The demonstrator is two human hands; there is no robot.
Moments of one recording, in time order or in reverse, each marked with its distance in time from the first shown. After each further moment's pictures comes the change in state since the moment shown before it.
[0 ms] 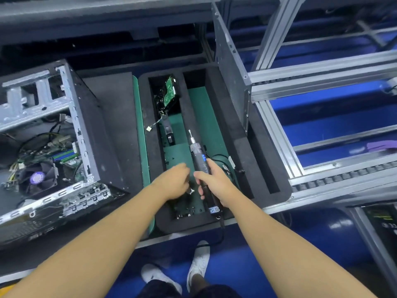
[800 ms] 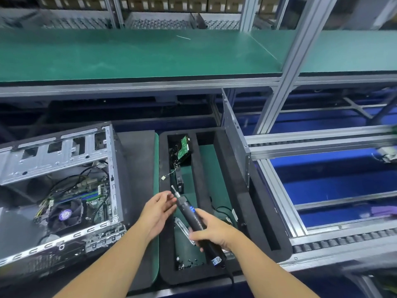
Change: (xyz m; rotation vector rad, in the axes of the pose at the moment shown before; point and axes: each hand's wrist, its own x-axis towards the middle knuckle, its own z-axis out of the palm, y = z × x) left_hand -0.026 -0.031 -0.039 -1.871 0.565 -0.336; right_hand -0.013 -0.045 0.010 -0.284 -0.353 0.010
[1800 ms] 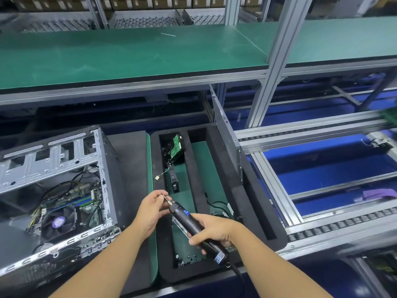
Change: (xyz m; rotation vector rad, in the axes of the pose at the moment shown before) left_hand 0.001 0.004 -0.001 0.386 -0.035 0.092; right_hand -0.010 -0.007 -0.009 0.021 -0.190 0.095
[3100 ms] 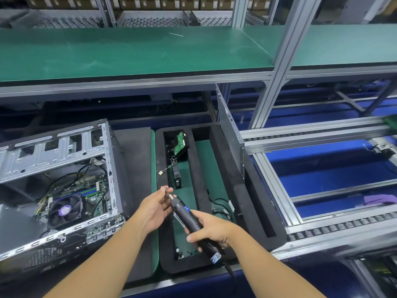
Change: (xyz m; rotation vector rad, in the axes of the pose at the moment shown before) left_hand -0.019 0.009 0.004 -0.381 0.025 -0.229; right_hand -0.003 0.007 0.021 0.038 0.060 -0.064
